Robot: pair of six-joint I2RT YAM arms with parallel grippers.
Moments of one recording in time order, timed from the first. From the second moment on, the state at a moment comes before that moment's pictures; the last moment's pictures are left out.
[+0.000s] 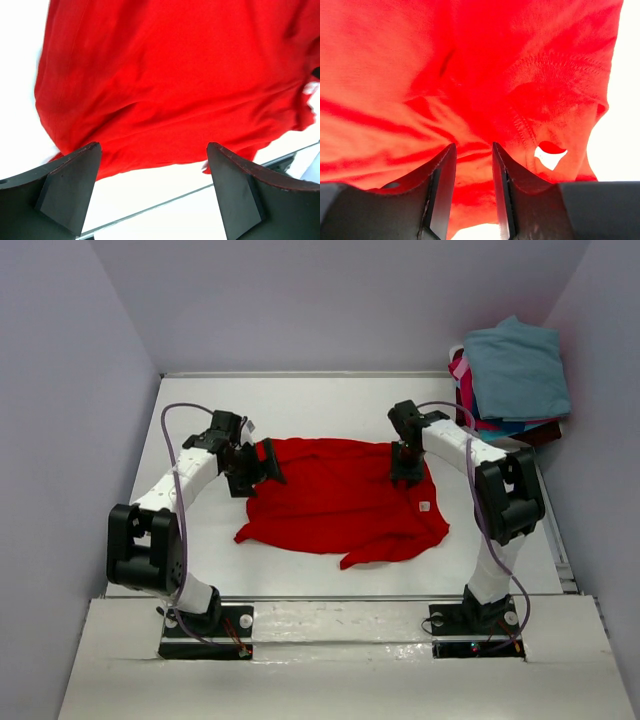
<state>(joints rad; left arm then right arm) -0.20 1.51 1.04 -0.68 0.36 -0.49 0.37 1.89 1.40 -0.89 0.08 0.48</state>
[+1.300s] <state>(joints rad) -0.19 1.96 1.54 -0.67 0.18 -0.44 0.43 2.17 1.83 -0.96 -0.11 0.41</state>
